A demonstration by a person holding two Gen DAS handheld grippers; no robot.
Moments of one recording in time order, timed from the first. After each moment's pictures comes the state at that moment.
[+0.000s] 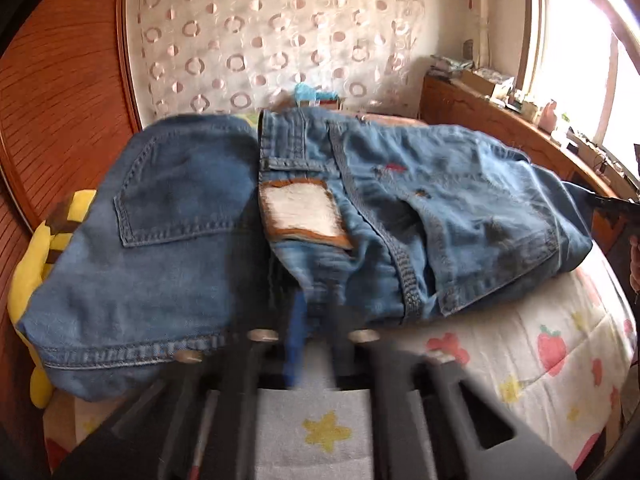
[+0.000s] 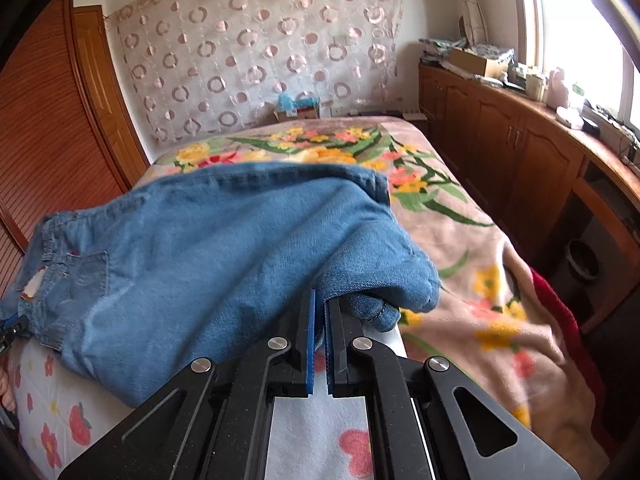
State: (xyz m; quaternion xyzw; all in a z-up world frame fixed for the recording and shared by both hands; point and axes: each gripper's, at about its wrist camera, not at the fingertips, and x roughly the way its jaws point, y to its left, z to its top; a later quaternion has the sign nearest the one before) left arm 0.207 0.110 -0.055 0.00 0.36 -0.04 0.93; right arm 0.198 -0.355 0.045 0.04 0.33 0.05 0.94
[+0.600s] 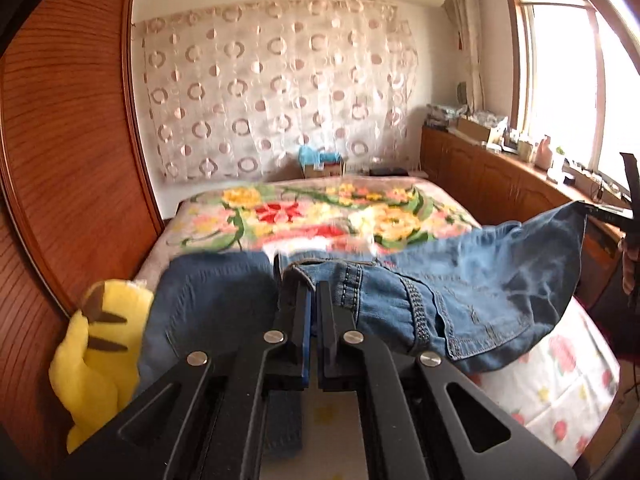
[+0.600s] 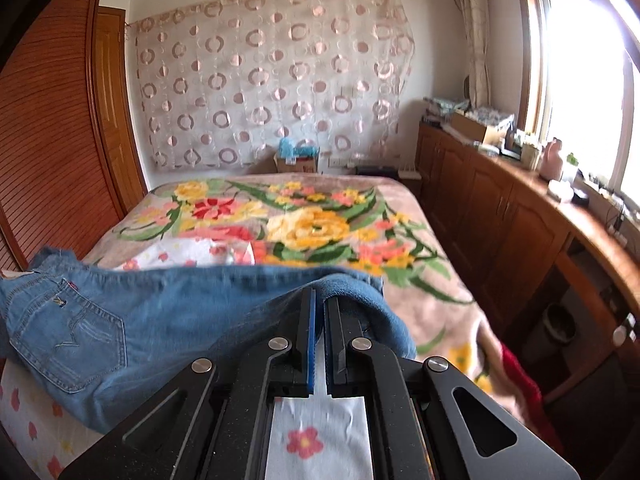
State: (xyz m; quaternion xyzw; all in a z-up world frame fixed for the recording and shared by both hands) left arm 0.220 0.115 0.068 0.02 0.27 -0.04 0.96; right arm 0.205 -0.329 0.117 -0.02 0.25 0.03 0.97
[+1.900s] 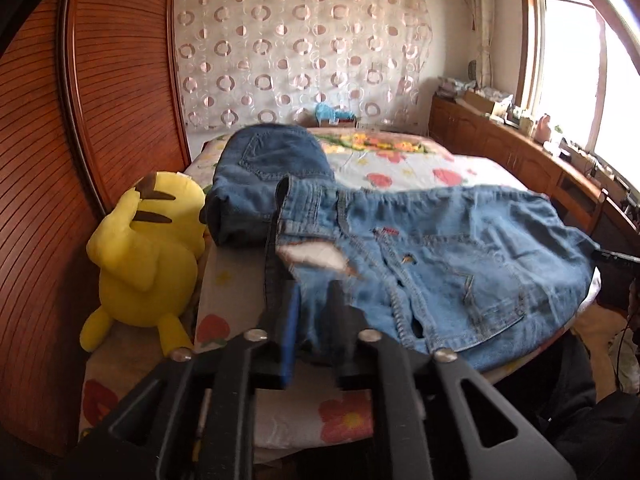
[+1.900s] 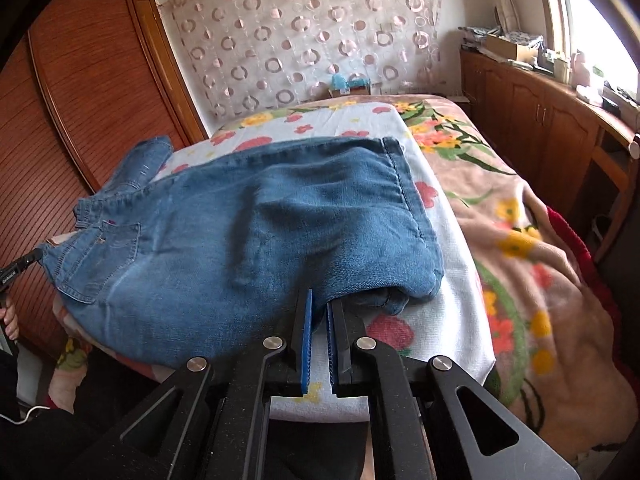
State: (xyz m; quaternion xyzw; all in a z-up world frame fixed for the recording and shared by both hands) left arm 0.022 0.170 0.000 -0.01 0.33 -0.02 0.94; right arm 0.000 -0.393 -0.048 0.06 0.36 0.13 0.92
